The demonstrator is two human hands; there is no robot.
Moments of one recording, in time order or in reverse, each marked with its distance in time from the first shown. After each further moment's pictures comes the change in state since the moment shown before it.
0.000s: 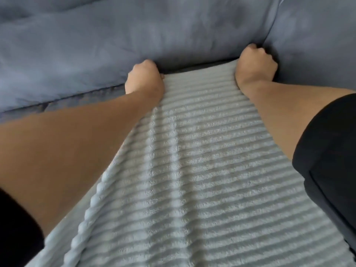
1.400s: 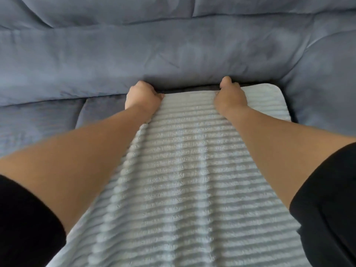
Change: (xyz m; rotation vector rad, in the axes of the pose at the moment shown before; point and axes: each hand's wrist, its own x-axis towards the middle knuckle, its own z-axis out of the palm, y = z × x) left_hand -0.001 -0.093 -0.035 -0.271 -0.122 -0.155; right_hand -0.066 -0.104 -0.039 0.276 -0.428 -0.070
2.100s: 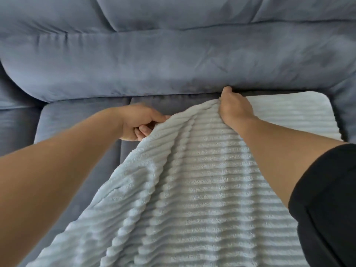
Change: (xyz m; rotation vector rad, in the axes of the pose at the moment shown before) left_hand -0.035 -0.092 -0.117 -0.630 -0.946 -0.449; right_hand -0.024 -0.083 0.051 -0.201 -0.032 -0.256
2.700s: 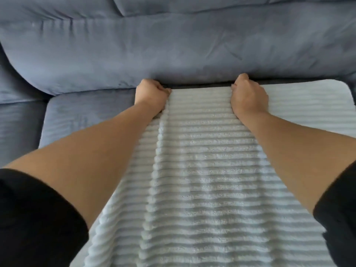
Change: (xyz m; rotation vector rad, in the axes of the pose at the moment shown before) left_hand 0.068 0.001 -0.013 0.329 0.979 0.459; right_hand -0.004 -0.003 0.009 0.087 0.228 0.064
